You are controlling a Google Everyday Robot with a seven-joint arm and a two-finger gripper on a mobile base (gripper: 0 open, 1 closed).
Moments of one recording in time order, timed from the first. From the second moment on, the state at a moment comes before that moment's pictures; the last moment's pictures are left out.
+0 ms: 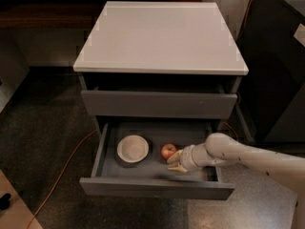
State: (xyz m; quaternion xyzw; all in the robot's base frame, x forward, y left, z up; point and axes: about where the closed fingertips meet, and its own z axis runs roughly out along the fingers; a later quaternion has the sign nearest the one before) arm 0.565 -0.105 0.440 -0.60 0.72 0.18 0.30
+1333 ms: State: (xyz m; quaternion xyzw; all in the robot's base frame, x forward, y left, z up) arm 0.645 -0.106 0.411 -0.59 0.73 0.16 0.30
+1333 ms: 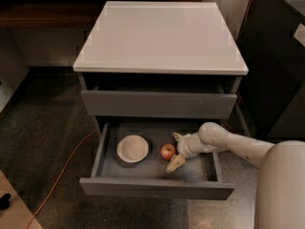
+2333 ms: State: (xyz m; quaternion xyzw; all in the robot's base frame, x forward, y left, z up) arm 0.657 -0.102 0.389 -0.59 0.74 0.15 0.29
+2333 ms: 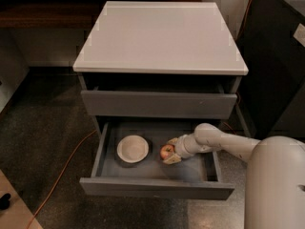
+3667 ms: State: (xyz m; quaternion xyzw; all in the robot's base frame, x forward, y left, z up) arm 0.629 -0.096 0.511 -0.62 0.68 0.16 0.35
